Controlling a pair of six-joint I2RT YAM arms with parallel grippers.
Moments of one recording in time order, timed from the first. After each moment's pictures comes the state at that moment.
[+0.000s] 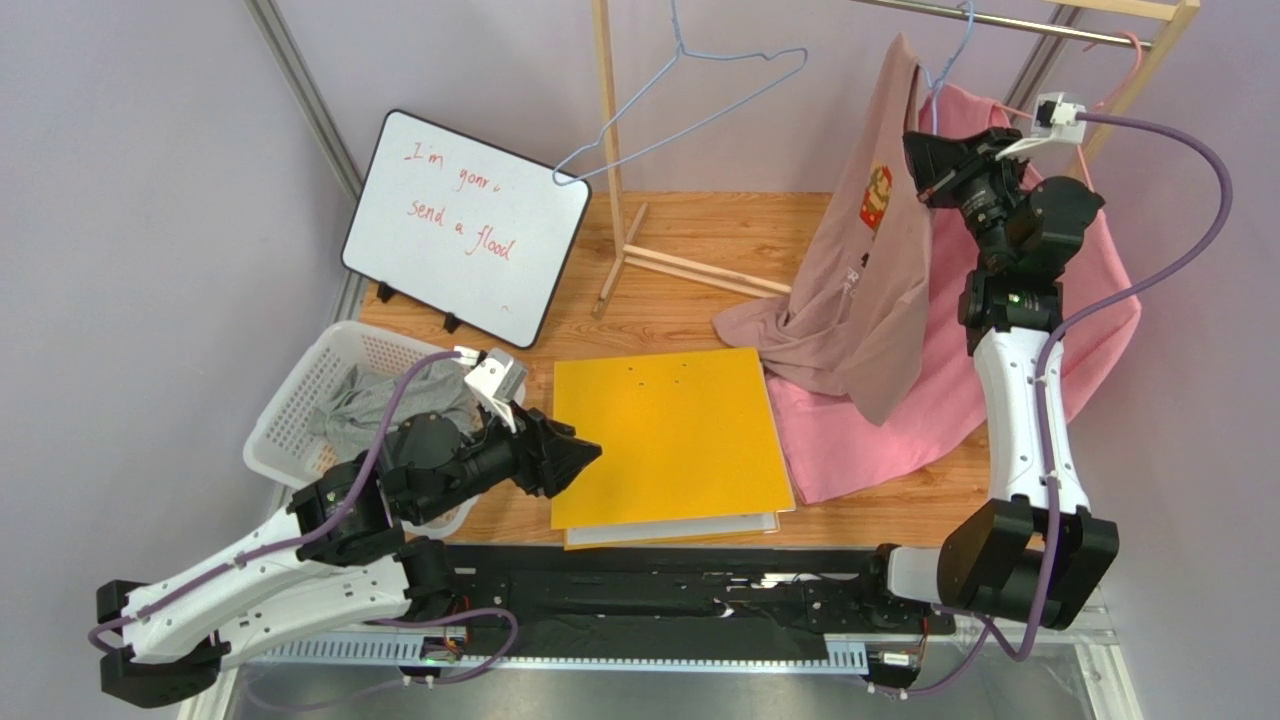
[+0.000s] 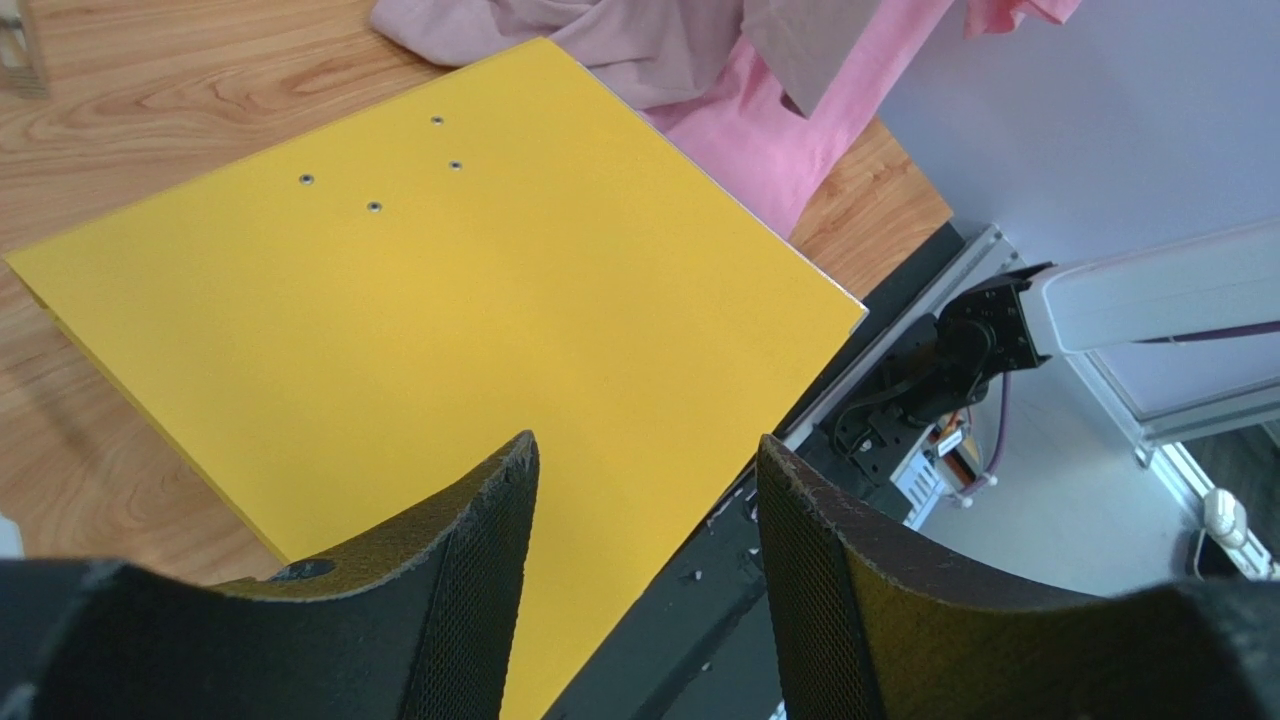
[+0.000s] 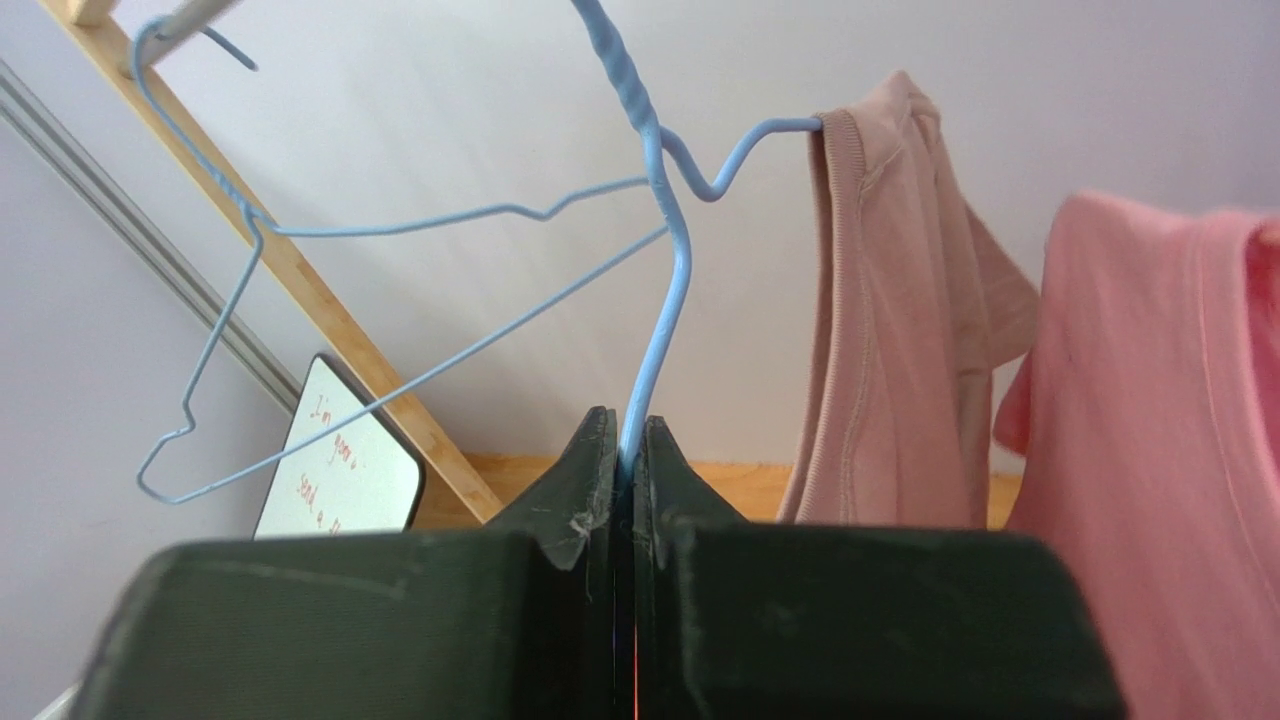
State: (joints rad) left arm -1.10 0.56 0.78 -0.47 -0.21 -0.53; right arm -0.21 1.30 1.29 0.29 -0.48 0.53
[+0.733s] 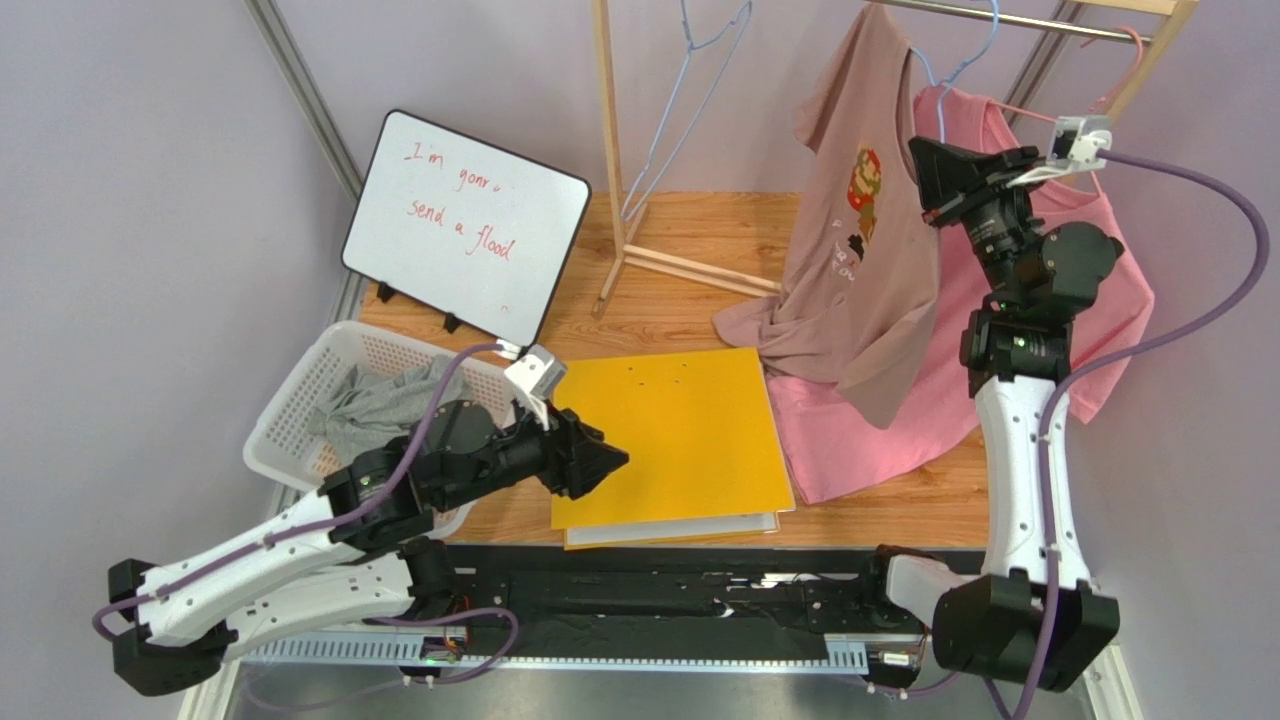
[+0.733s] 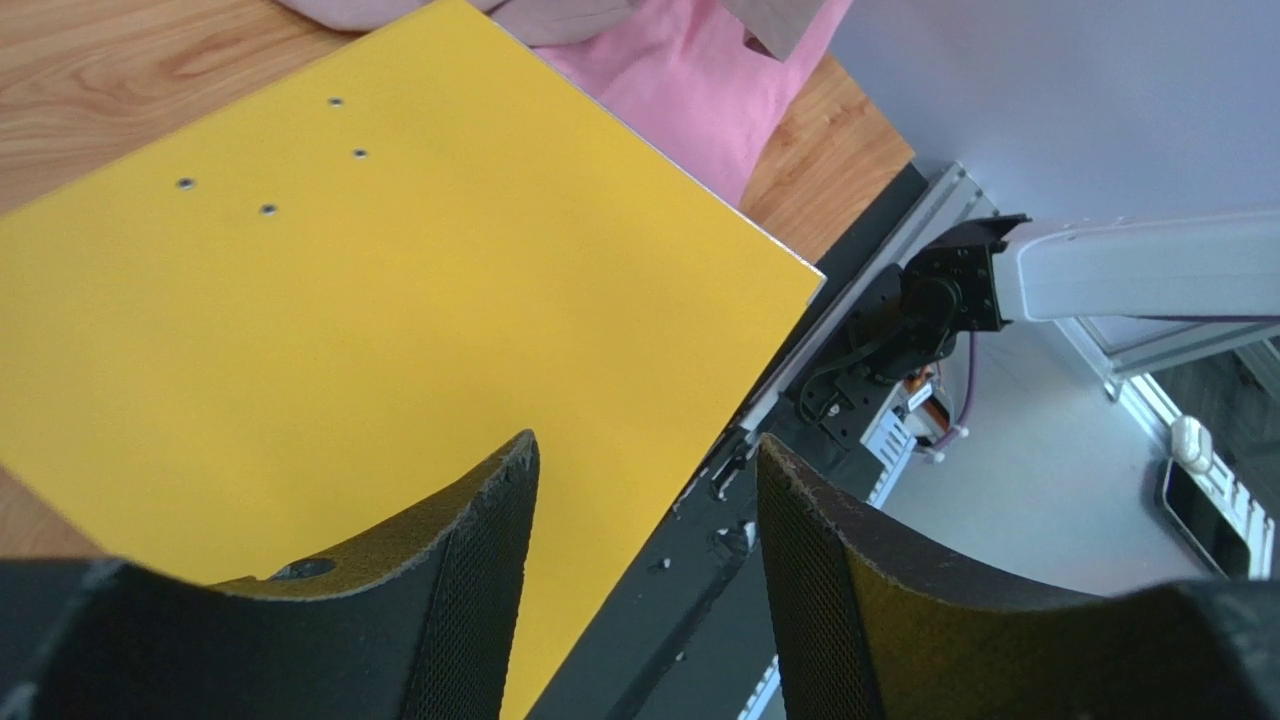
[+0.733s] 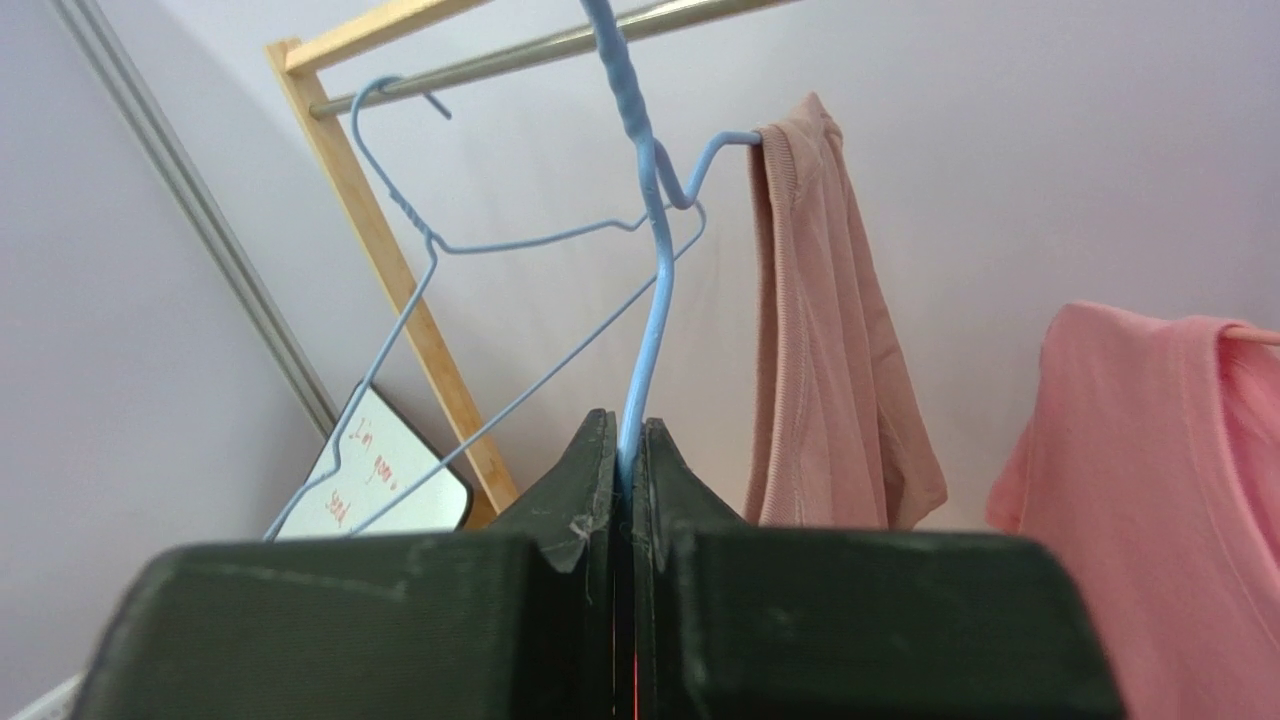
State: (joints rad) left arm -1.10 0.67 0.79 -0.39 -0.10 -0.51; right arm -0.19 1.13 1.19 0.39 -0.49 0.50
